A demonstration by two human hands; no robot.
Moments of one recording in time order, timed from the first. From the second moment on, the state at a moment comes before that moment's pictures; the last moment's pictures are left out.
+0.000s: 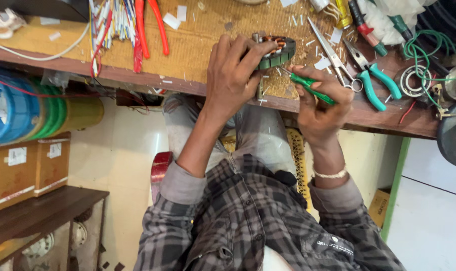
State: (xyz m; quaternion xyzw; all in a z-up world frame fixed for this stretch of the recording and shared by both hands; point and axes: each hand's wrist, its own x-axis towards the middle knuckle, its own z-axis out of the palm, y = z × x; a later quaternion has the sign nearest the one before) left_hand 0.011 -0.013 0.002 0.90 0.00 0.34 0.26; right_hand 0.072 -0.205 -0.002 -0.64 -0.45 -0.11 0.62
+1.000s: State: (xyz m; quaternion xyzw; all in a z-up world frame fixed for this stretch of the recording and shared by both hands) left_hand 0.010 -0.010 0.015 0.88 0.03 0.31 0.36; right_hand 0.114 -0.199 0.049 -0.65 -0.47 0.00 0.59
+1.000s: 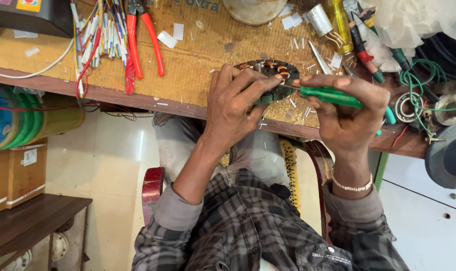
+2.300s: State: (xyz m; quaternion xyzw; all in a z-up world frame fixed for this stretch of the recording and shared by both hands) left_hand 0.013 -0.005 0.028 0.93 -0.04 0.31 0.18; right_hand 0.084 -0.220 0.002 -0.60 -0.31 -0.10 0.73
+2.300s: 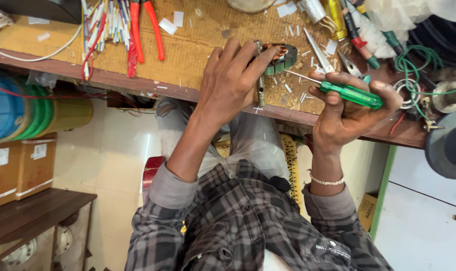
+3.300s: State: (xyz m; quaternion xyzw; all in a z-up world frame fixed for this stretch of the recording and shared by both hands) left_hand 0.030 0.024 0.029 0.88 -0.05 0.30 0.36; right_hand 0.135 -0.188 0.041 -0.60 -0.45 0.01 0.66
